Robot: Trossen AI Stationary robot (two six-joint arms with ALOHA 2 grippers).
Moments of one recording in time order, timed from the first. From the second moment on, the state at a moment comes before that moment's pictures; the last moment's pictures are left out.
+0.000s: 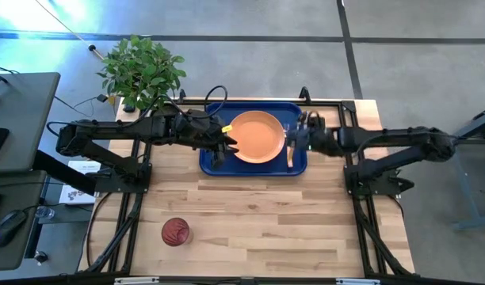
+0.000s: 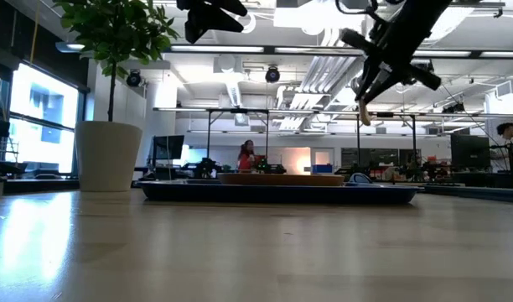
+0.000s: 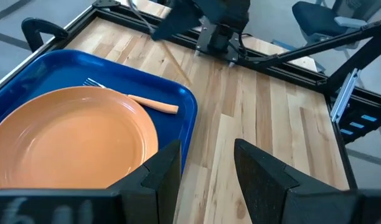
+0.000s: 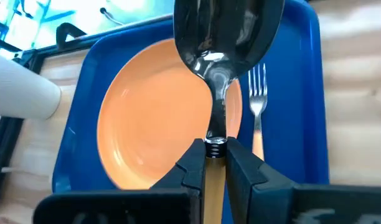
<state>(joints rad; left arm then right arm) 0.09 1.32 1.19 -0.40 0.02 -0.25 -0.09 1.17 0.93 -0.71 0.54 1.32</state>
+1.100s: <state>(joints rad) 0.09 1.32 1.19 -0.39 -0.10 -0.29 -0.65 1.36 1.28 -0.91 0.15 0.70</state>
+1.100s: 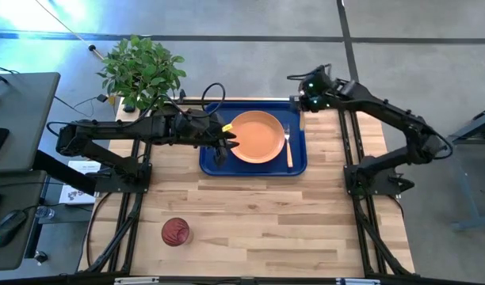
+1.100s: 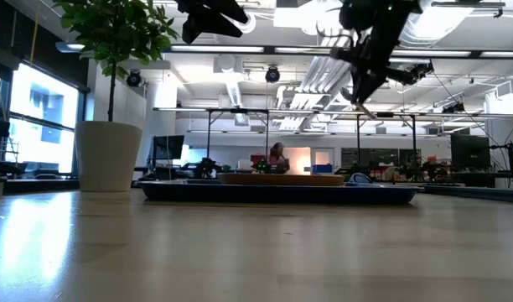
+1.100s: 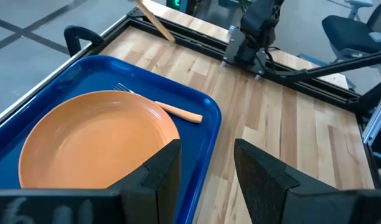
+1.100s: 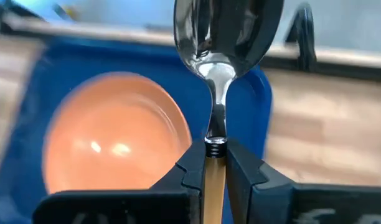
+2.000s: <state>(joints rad) 0.09 1.32 1.19 -0.39 -0.10 -0.29 -0.52 1.57 1.00 -0.84 -0.05 0.94</state>
